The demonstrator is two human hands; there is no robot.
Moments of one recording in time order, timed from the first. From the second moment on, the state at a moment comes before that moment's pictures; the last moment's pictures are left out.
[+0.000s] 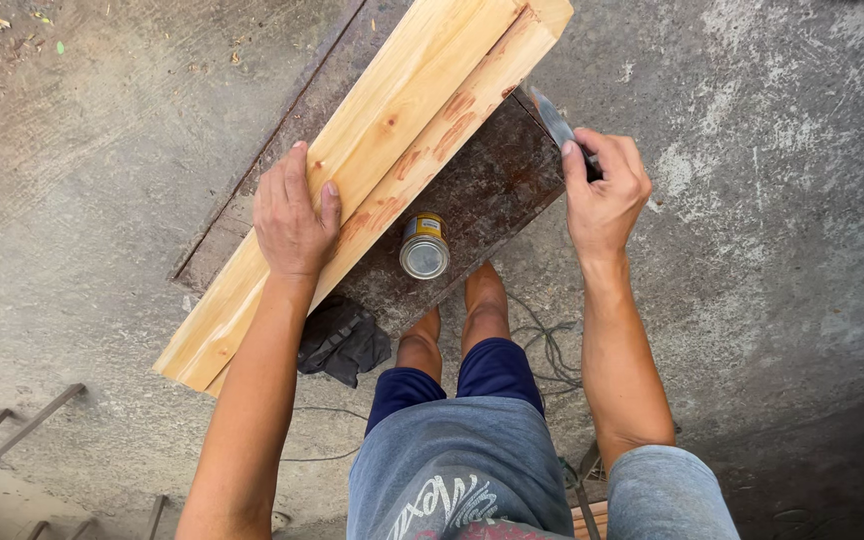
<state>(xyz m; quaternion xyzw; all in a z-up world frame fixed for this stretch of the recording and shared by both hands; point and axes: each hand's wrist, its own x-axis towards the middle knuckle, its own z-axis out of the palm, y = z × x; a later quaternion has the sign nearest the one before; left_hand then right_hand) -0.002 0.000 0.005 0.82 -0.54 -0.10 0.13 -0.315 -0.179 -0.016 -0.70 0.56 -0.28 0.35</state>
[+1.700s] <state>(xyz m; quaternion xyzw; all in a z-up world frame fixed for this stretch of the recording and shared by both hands) 0.000 0.002 0.002 0.82 -0.55 -0.09 0.14 -0.217 -0.150 0.001 -0.73 0.57 -0.24 0.29</state>
